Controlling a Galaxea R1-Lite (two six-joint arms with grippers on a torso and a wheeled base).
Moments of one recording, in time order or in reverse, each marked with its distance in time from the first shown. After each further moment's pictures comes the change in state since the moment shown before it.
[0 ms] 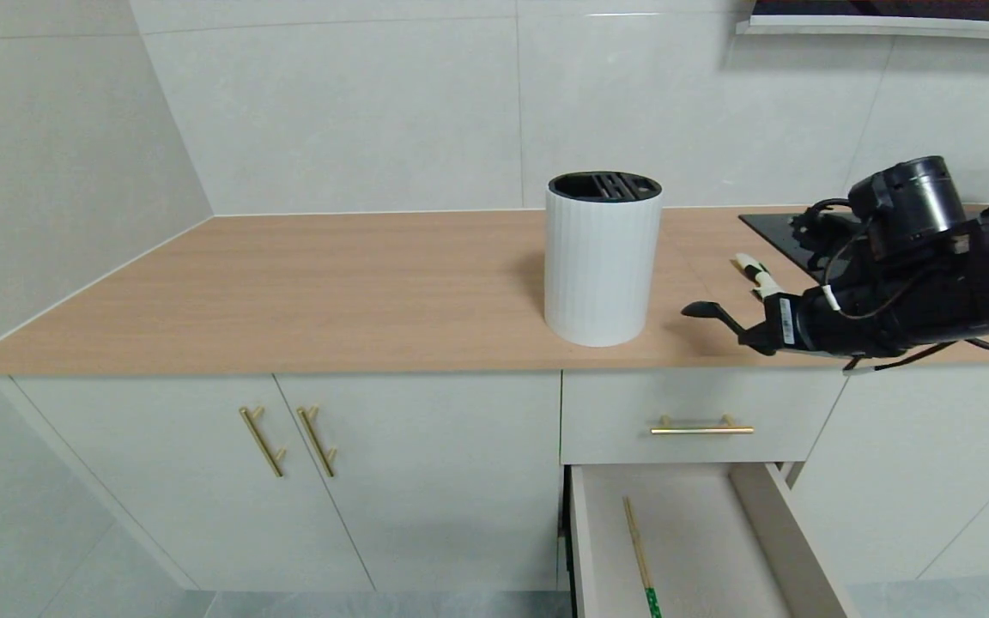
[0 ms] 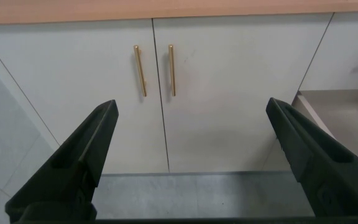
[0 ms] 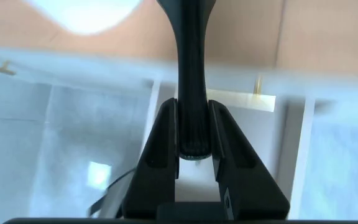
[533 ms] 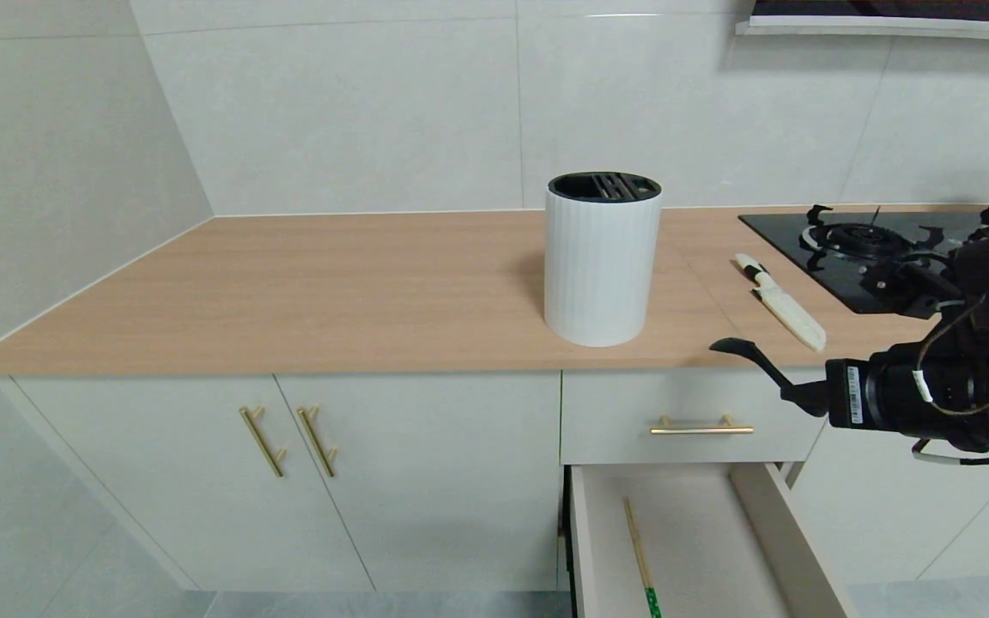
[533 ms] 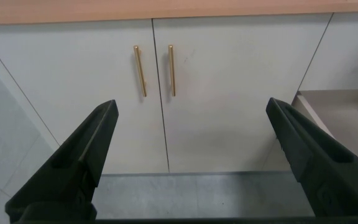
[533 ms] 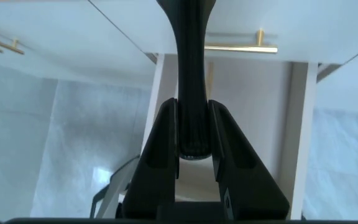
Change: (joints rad) left arm 0.001 0.000 0.000 0.000 0.000 0.000; right arm 0.045 -0.258 0.427 -0.234 -0.028 0.025
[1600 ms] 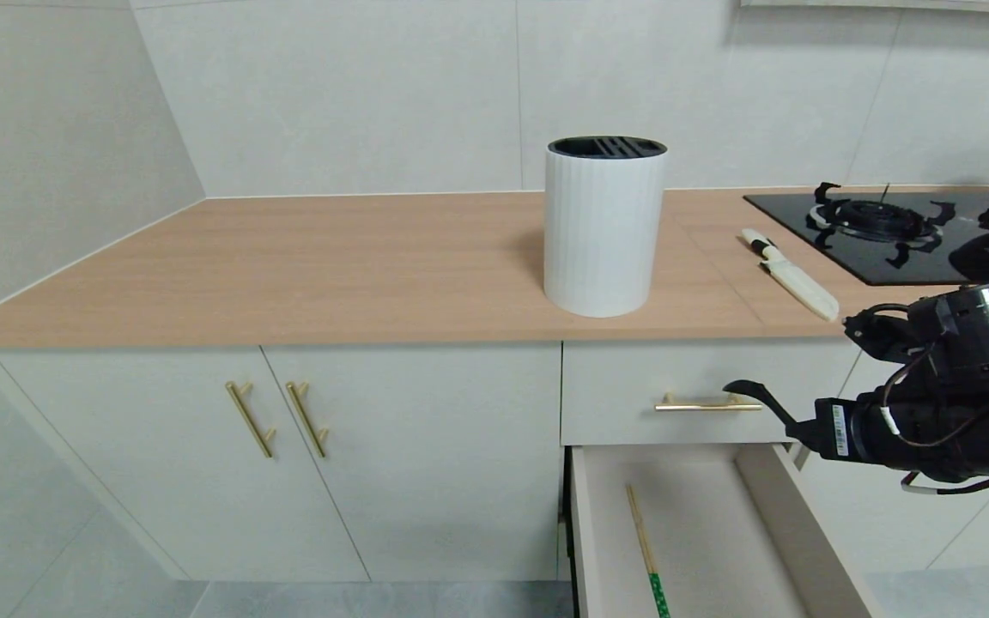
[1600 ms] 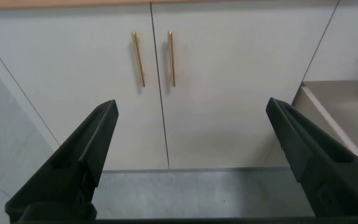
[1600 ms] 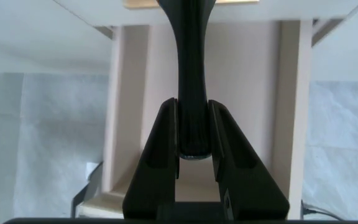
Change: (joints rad) left arm 0.000 0.000 0.000 0.000 0.000 0.000; right arm -0.075 0.110 0.098 -0.097 -0.007 -0.008
